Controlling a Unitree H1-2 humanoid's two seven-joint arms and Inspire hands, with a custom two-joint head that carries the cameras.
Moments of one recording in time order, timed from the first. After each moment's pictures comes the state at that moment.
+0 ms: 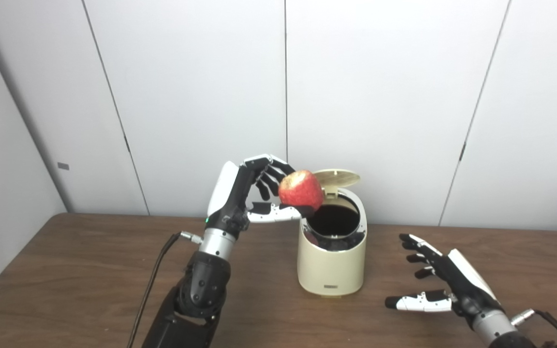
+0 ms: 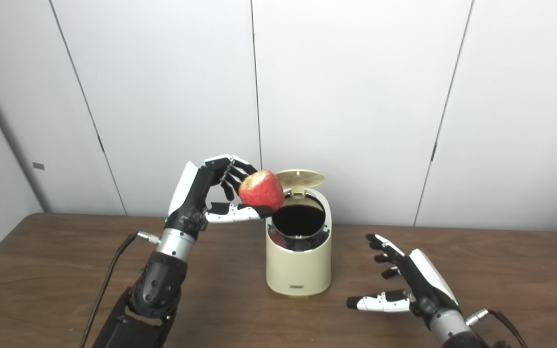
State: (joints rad) left arm -0.59 0.13 -0.09 0.17 0.39 -0.13 0.11; right arm -0.32 -0.31 0.12 -0.05 -0.41 0.23 0.17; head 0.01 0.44
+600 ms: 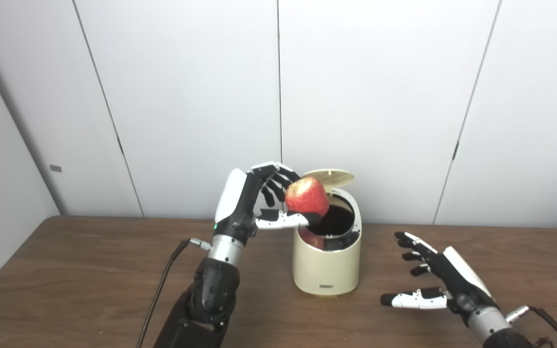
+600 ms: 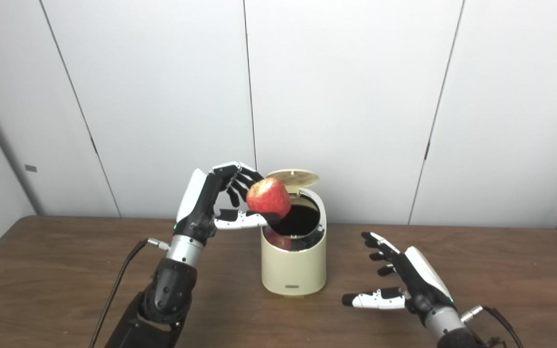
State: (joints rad) left arm -0.60 0.09 -0.12 0.24 0.44 -0.18 0.17; right arm -0.32 -0.31 0.12 -0.07 -0.41 0.24 0.17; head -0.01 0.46
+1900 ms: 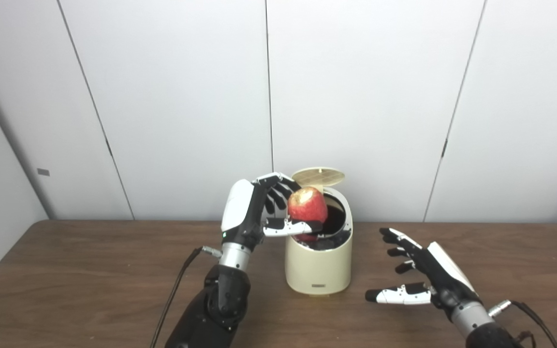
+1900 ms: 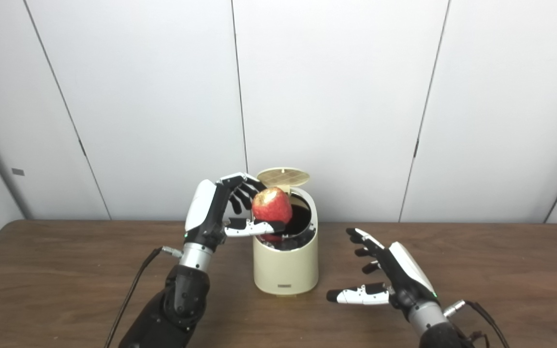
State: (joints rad) left arm -0.68 0.06 -0.17 0.55 0.55 -0.30 0.36; right arm -0.32 -0.28 0.13 -0.11 -0.43 0.28 0.17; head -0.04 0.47
